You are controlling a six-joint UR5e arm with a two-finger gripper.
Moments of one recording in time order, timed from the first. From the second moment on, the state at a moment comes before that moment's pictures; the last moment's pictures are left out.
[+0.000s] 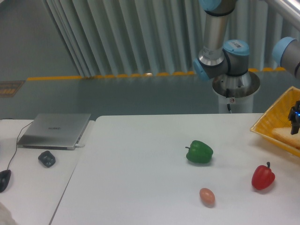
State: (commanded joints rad) arm 2.62 -1.88 -1.46 -1.40 1.55 1.73
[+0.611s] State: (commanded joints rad) arm 2.60 -1.84 -1.57 -1.27 1.57 1.69
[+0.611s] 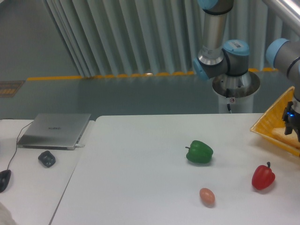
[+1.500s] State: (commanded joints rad) arm 2.68 -1.77 -1.74 -1.36 1.70 1.79
